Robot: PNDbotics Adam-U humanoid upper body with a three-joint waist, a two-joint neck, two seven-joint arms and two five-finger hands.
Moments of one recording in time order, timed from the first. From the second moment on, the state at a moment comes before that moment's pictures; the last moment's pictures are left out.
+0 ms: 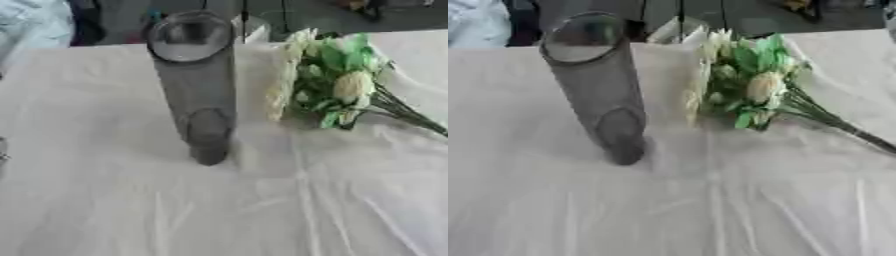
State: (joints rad) left arm -0.47 0.46 0.12 -1.99 -0.02 -0.30 0.32; right arm -0.62 -0.83 0.04 -1.99 0.65 0.16 0.04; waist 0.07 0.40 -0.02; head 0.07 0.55
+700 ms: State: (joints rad) left arm -0.47 0.46 0.11 -1.99 -0.01 -0.29 0.31; right arm -0.71 -0.92 0.20 -1.91 0.74 0.24 0.33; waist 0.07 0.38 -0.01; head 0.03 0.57
